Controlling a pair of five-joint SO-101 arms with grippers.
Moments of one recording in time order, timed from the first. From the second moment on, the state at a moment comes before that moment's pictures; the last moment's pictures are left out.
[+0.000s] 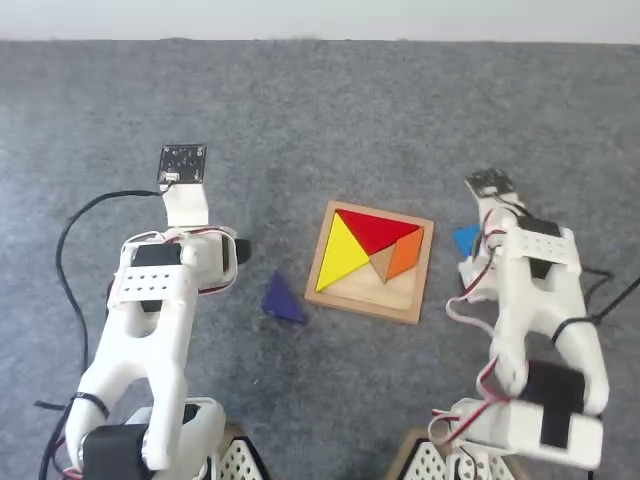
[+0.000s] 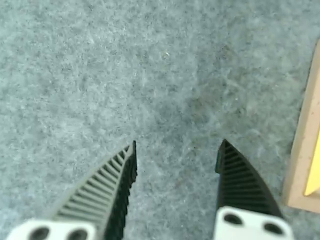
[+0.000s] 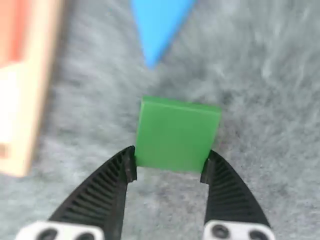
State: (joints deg) left arm -9.1 -23.2 54.3 47.2 4.1; right arm 6.5 -7.0 38.6 60.7 23.9
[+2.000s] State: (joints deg) left arm -9.1 -23.2 54.3 47.2 4.1; right arm -31.6 -5.2 35.9 58.9 12.6
